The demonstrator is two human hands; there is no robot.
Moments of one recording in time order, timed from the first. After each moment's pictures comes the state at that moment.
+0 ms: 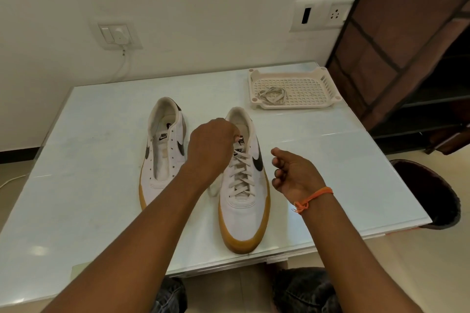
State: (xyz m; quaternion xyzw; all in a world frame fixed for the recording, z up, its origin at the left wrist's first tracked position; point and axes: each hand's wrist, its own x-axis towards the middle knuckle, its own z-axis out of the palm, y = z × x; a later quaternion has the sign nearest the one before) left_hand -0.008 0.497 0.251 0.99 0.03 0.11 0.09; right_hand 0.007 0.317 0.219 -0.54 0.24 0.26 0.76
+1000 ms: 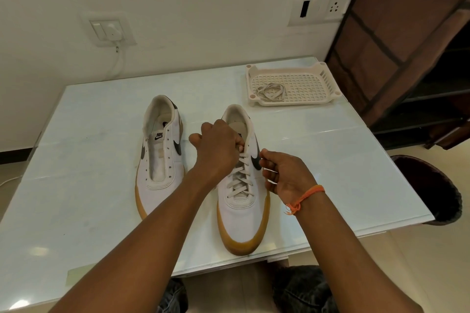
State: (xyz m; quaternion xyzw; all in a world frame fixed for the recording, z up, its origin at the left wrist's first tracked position) left_hand 0.003 0.476 0.239 0.97 0.15 0.01 0.18; right_hand 0.004 0.328 0.214 -0.62 0.20 0.27 0.71
